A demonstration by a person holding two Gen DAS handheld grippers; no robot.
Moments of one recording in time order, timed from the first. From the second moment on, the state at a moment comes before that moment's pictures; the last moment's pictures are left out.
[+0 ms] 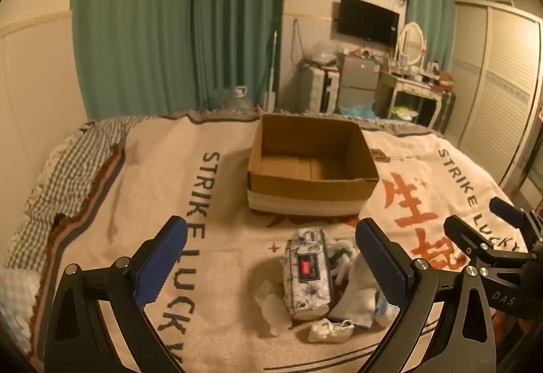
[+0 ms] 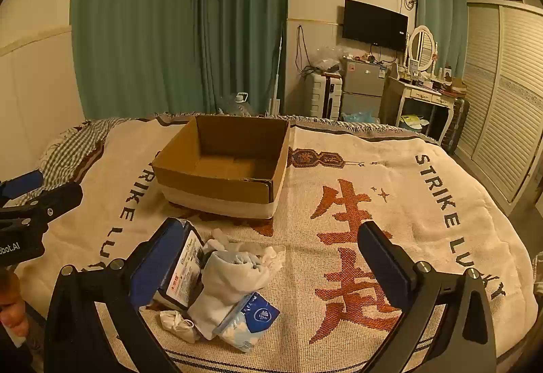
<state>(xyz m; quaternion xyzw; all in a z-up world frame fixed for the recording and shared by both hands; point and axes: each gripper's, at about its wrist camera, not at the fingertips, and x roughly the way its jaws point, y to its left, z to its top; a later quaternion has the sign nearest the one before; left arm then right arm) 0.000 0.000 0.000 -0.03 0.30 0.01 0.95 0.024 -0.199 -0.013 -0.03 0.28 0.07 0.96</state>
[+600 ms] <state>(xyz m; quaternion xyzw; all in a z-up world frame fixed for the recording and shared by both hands) -0.001 -0.001 0.000 -0.03 0.30 0.01 0.95 0.024 -0.199 -0.015 -0.03 0.28 0.07 0.96</state>
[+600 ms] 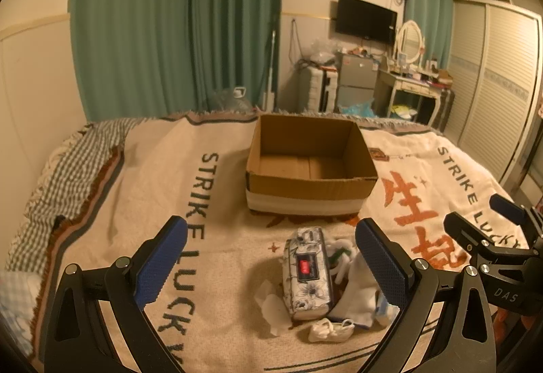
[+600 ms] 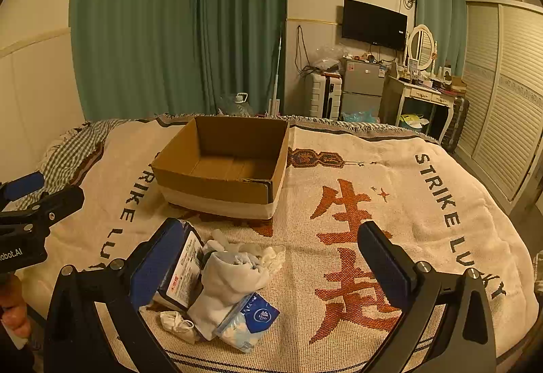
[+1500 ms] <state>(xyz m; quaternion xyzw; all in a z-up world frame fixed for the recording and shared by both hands) 0.001 0.005 0.010 -0.05 0.28 0.00 0.96 0.023 -0.195 -0.008 -0.03 0.27 0.08 0.96</state>
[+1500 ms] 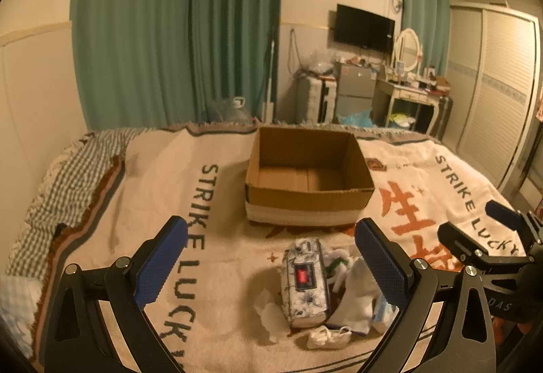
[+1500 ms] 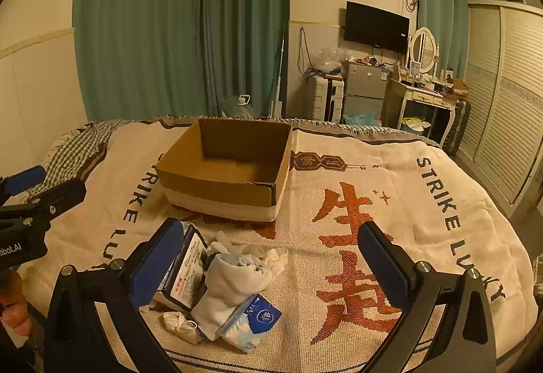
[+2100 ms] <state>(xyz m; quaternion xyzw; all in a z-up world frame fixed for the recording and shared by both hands) 0.032 -0.007 -0.048 -0.04 0.34 0.00 0.94 0.068 -0.174 -0.091 -0.03 0.40 0.14 0.91</state>
